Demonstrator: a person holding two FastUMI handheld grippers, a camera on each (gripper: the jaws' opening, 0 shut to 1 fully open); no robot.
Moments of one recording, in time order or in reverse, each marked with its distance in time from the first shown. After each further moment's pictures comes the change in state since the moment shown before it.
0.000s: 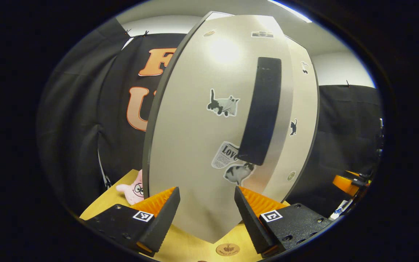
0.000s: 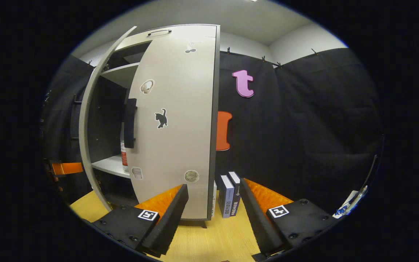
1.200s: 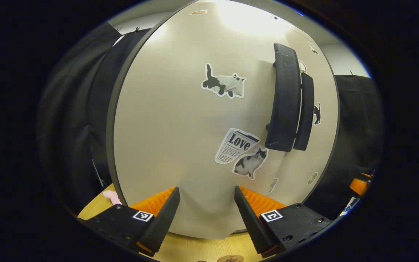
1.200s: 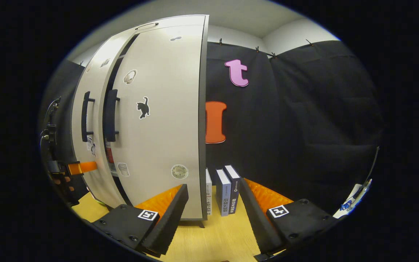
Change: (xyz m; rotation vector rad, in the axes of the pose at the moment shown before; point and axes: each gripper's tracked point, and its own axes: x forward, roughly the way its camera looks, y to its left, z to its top) left arm 0.056 -0.008 -0.023 0.049 0.037 0.008; right arm 0.041 -0.016 -0.029 0.045 0.056 0.001
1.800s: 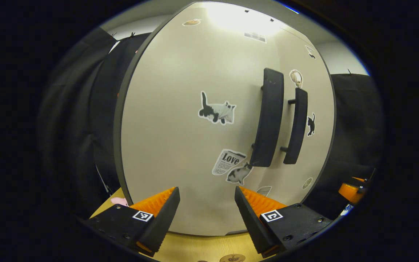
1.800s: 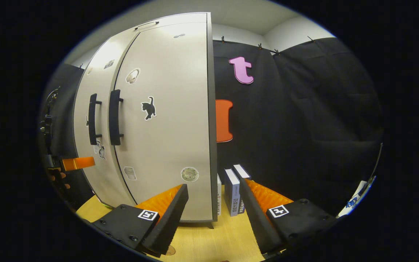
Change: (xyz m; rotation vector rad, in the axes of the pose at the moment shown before) left arm -0.029 -0.004 0.044 0.036 -0.033 -0.003; right arm 0.007 0.022 0.012 0.027 -0.001 0.052
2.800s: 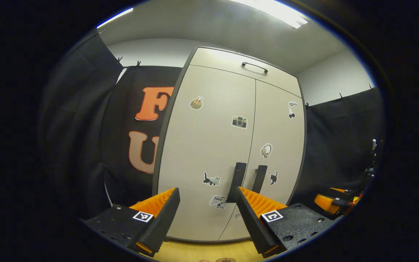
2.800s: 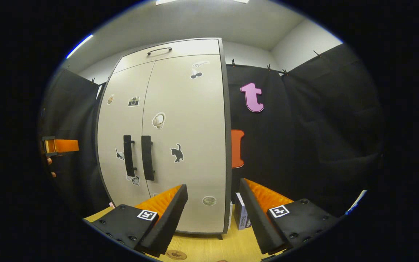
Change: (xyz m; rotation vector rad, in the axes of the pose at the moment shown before) left arm -0.134 0.003 0.130 -0.030 -0.232 -0.018; right arm -0.072 0.027 0.094 -0.026 -0.160 0.114
